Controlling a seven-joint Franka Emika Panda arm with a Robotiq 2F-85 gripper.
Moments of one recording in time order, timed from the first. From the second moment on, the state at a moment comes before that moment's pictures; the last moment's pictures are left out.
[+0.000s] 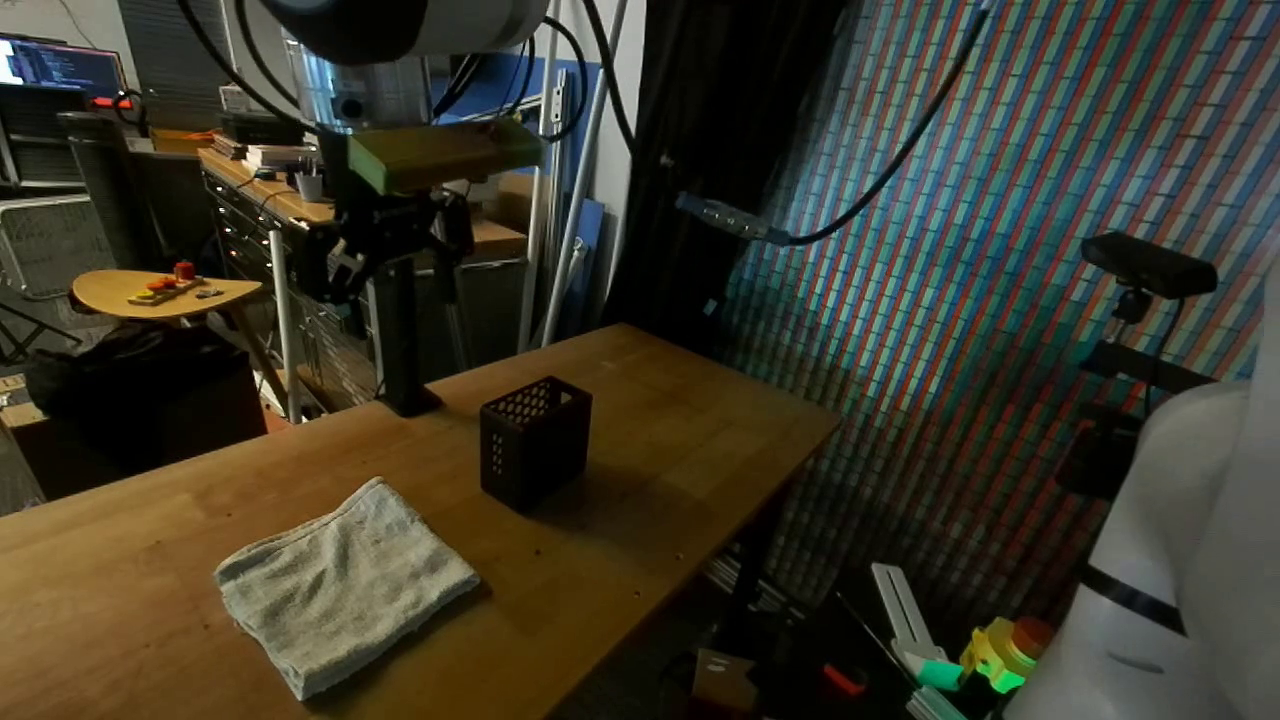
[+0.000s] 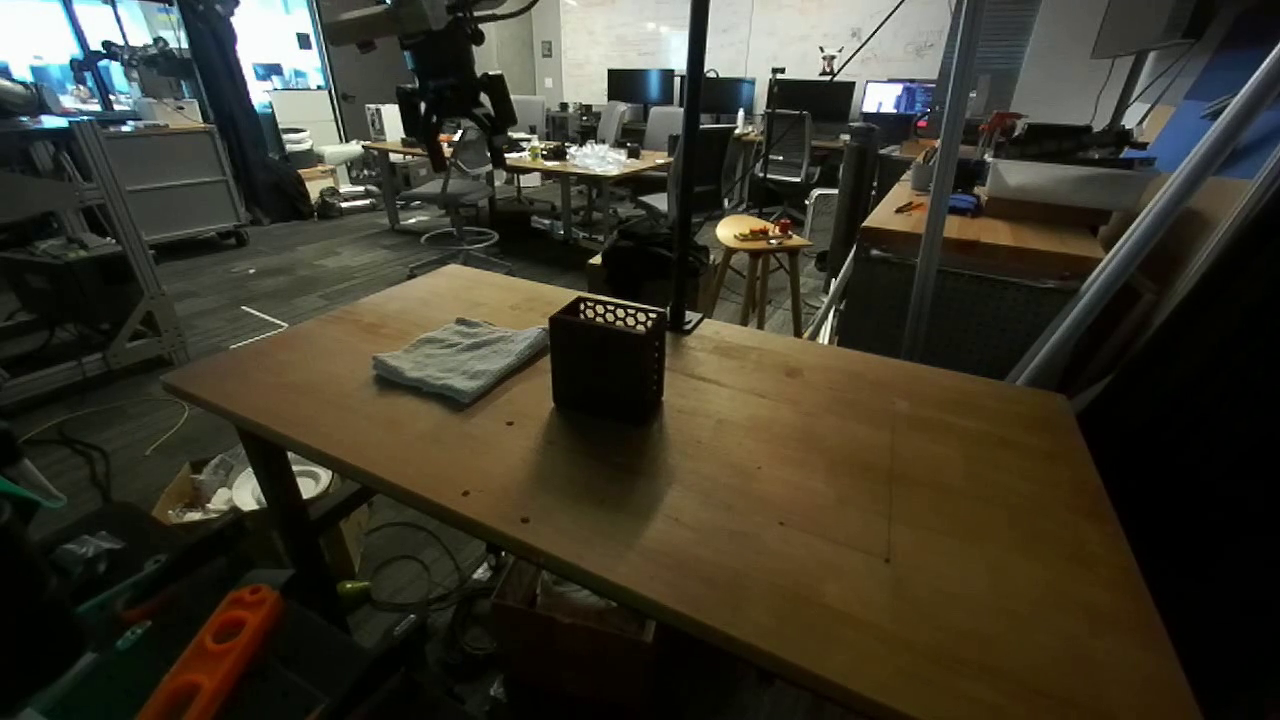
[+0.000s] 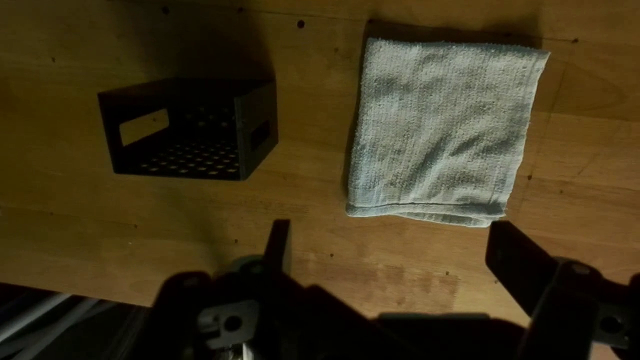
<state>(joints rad) 0.12 0.12 0.18 -1.92 -0.21 2.07 0.26</state>
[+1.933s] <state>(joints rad) 0.27 0.75 0.13 -1.63 -0.24 2.29 0.16</state>
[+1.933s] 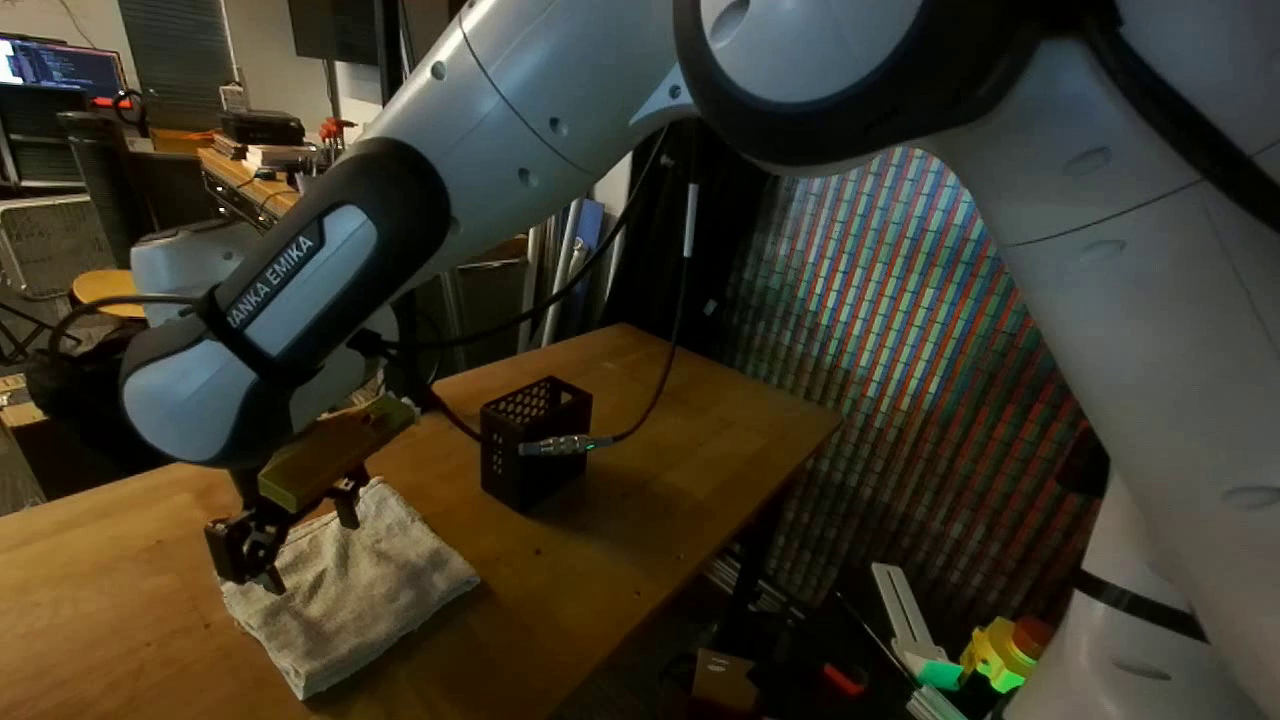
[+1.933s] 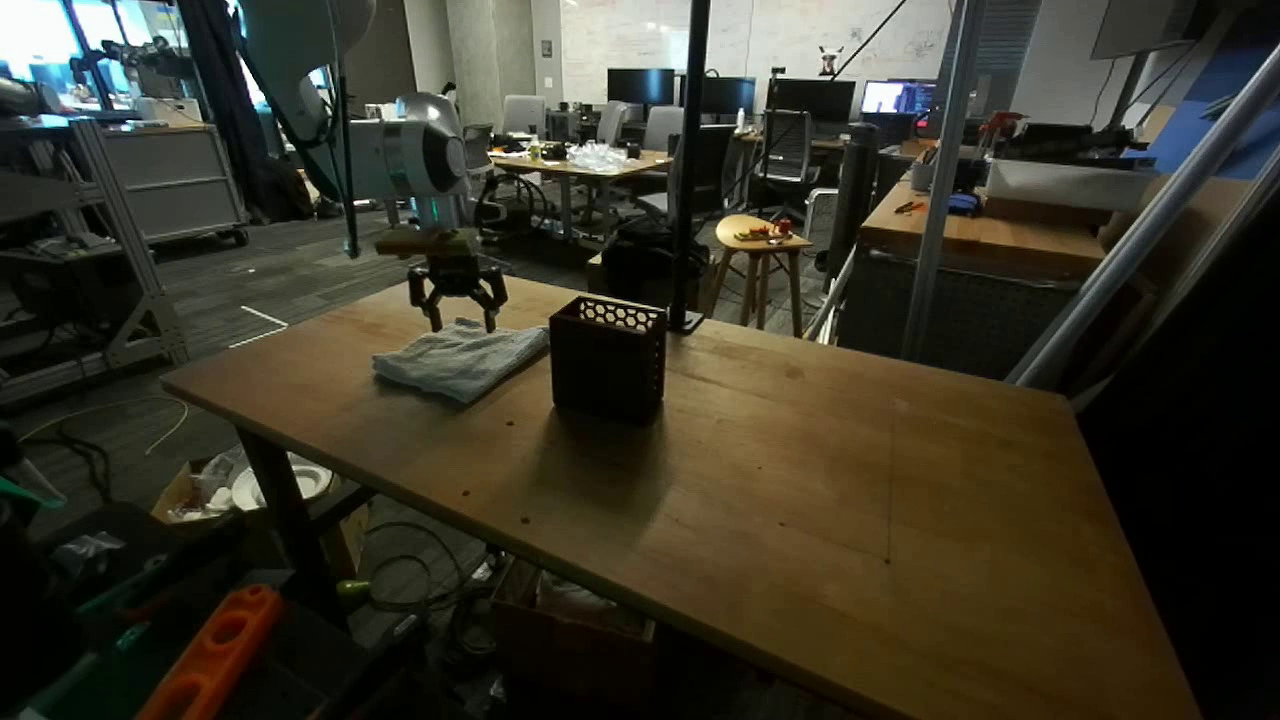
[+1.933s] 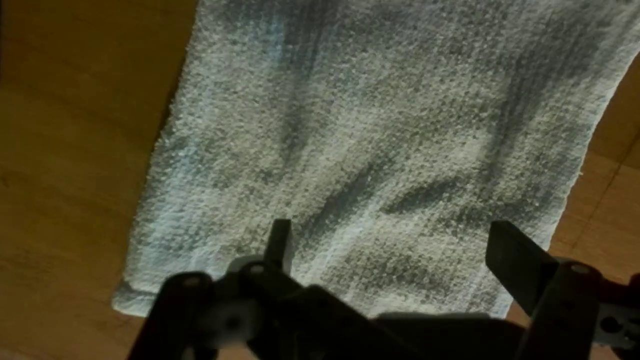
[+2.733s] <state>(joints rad) 0.27 0.80 0.14 -1.64 -0.22 2.32 0.08</state>
